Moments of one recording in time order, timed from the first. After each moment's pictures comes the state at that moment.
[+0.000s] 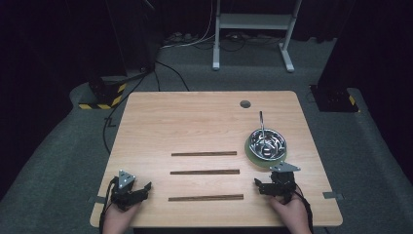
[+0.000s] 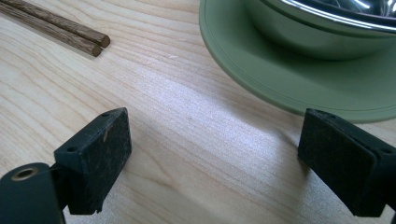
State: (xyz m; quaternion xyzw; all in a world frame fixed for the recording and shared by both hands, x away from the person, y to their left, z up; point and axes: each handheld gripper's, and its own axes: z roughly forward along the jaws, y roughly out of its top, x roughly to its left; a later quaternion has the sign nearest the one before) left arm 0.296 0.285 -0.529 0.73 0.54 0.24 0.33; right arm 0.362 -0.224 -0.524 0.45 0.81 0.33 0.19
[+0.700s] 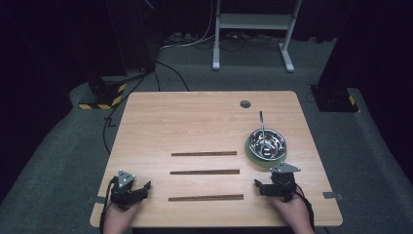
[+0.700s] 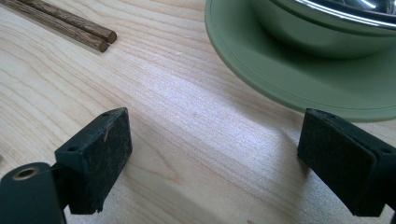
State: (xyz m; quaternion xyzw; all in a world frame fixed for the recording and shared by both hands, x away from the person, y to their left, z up) left arm 0.298 0.285 -0.530 0.72 0.55 0.25 0.33; right arm 0.360 -0.225 -0.524 0.44 0.81 0.33 0.19
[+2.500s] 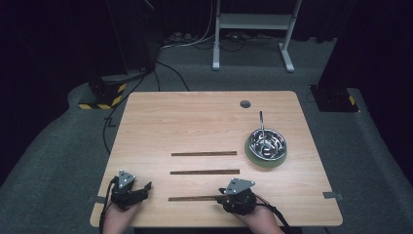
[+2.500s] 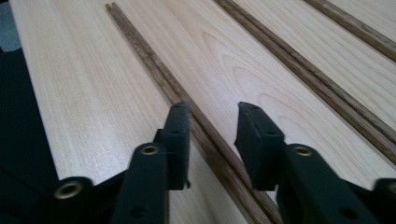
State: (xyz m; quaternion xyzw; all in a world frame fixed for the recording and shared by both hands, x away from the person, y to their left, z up) left arm 0.297 0.285 -0.529 0.73 0.54 0.24 0.33; right arm 0.307 -0.101 -0.502 0.23 0.89 0.38 0.10
